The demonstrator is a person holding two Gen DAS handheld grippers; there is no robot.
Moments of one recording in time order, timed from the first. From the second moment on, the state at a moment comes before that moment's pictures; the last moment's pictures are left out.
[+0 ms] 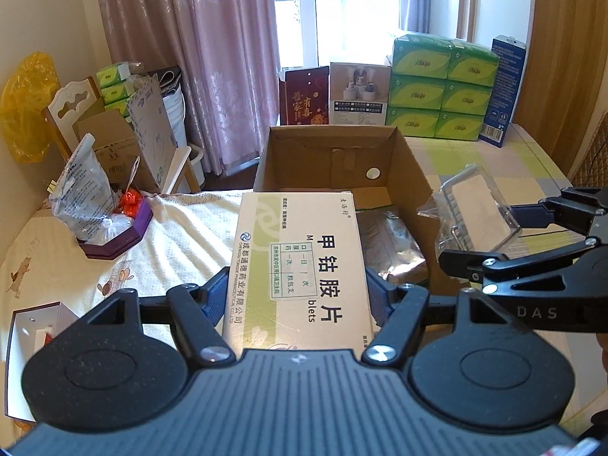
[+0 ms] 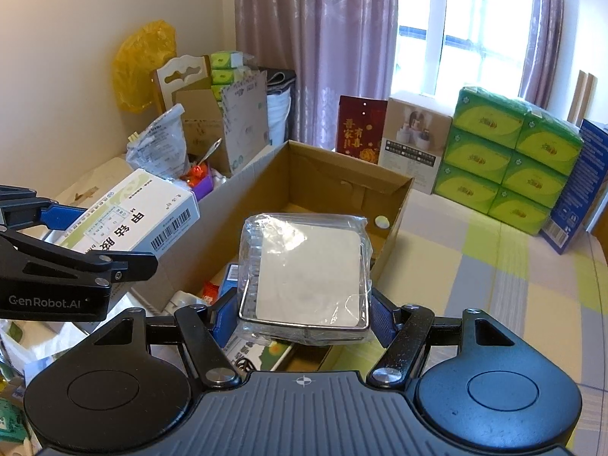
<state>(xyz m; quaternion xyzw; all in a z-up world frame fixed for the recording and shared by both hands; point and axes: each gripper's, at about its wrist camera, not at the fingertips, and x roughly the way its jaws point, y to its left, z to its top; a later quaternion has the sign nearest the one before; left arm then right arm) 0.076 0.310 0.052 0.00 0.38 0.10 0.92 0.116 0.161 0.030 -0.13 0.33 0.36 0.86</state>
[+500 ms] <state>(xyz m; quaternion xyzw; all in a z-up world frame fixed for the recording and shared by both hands) 0.119 0.321 0.038 -0.01 0.39 0.09 0.92 0.160 0.167 0.026 -0.13 0.34 0.35 0.87</state>
